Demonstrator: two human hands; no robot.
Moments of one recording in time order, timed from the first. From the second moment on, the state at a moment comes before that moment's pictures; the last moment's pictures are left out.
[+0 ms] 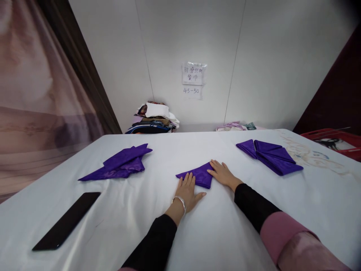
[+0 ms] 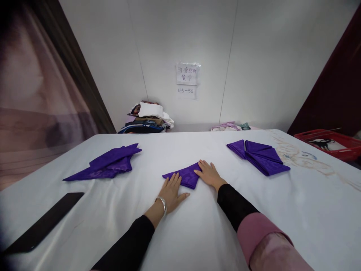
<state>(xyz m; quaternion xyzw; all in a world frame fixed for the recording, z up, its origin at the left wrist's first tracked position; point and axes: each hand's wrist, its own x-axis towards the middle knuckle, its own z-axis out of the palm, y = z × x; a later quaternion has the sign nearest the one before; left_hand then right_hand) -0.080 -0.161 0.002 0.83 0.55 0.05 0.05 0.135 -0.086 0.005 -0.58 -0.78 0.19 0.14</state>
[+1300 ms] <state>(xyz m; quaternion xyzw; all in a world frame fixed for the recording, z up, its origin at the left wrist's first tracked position) -0.082 -0.150 0.004 0.83 0.55 0.01 0.01 0.087 -0.139 0.026 -0.61 -0.61 0.41 0.30</state>
